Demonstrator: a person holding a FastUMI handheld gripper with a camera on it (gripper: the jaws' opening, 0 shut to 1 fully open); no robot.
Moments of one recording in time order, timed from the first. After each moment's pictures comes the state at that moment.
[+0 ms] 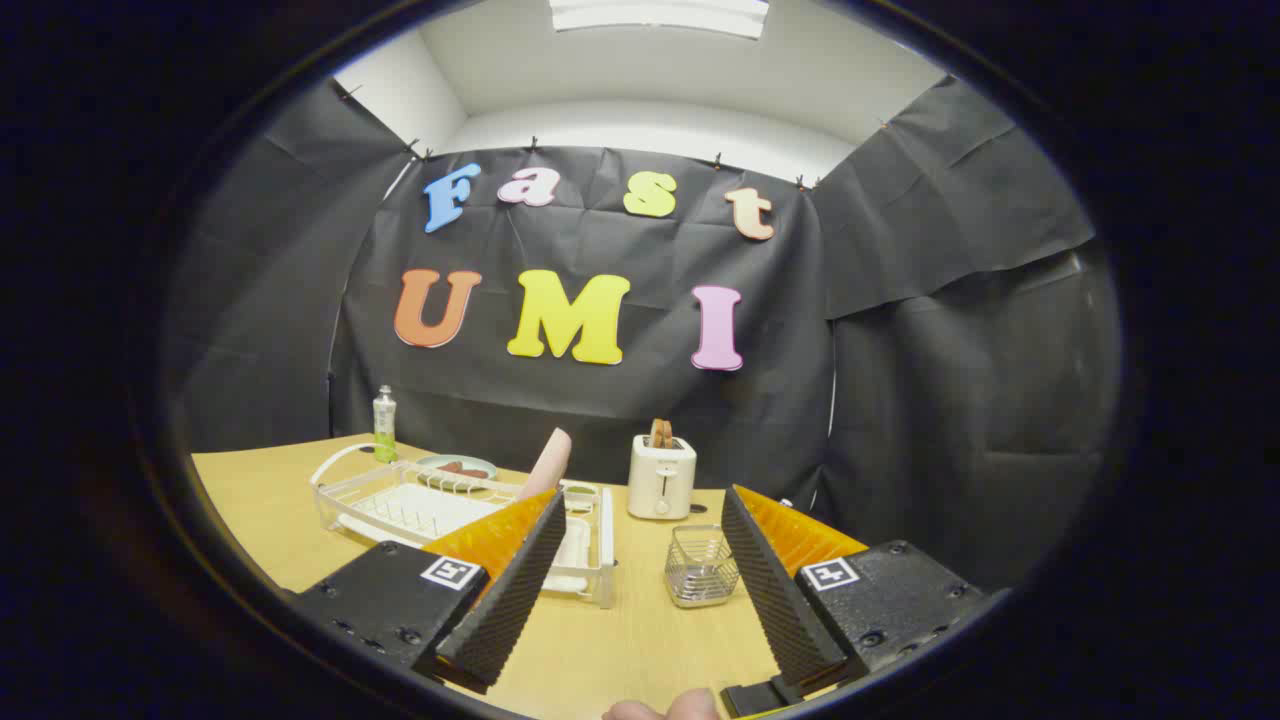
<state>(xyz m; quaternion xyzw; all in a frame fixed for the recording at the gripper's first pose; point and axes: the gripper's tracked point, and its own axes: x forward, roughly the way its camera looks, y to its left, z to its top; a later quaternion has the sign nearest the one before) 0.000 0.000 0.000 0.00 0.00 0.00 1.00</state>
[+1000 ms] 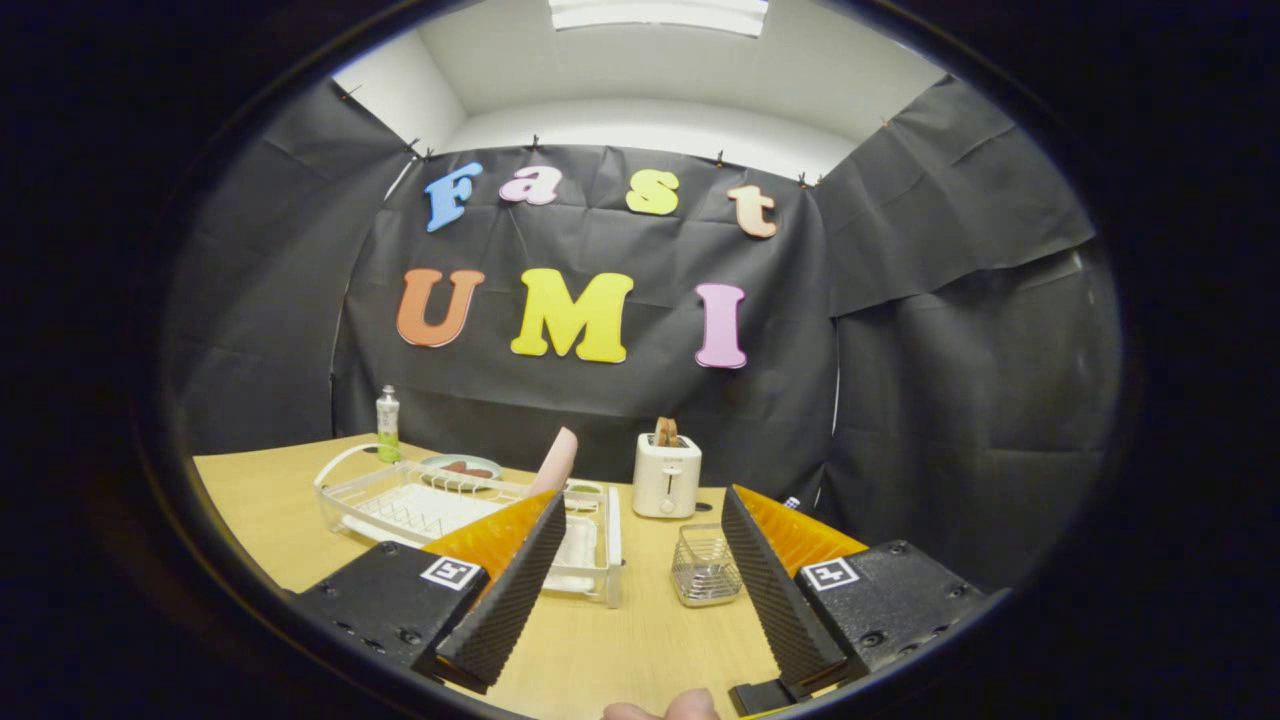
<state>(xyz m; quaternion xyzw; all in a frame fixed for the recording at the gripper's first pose) 0.004 0.006 0.003 0.00 0.00 0.00 1.00</state>
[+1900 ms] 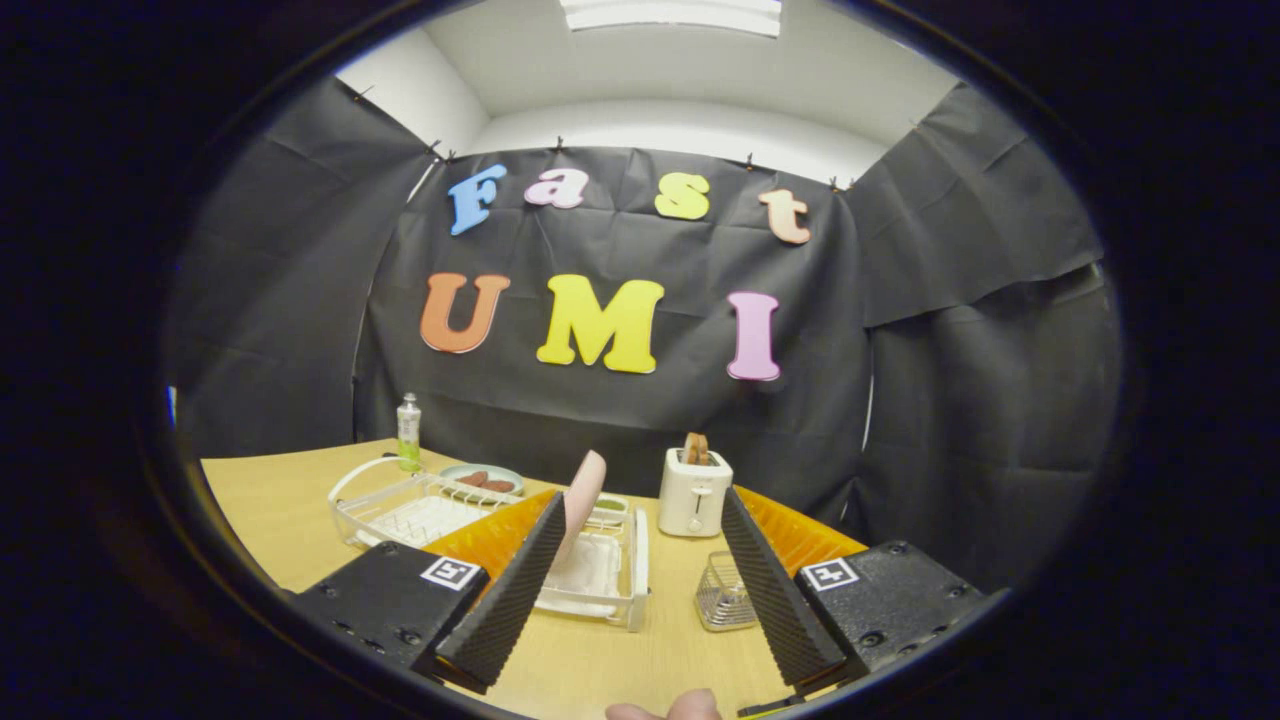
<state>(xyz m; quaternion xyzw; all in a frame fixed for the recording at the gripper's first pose) 0.044 0.036 0.035 -0.01 0.01 0.06 1.00</state>
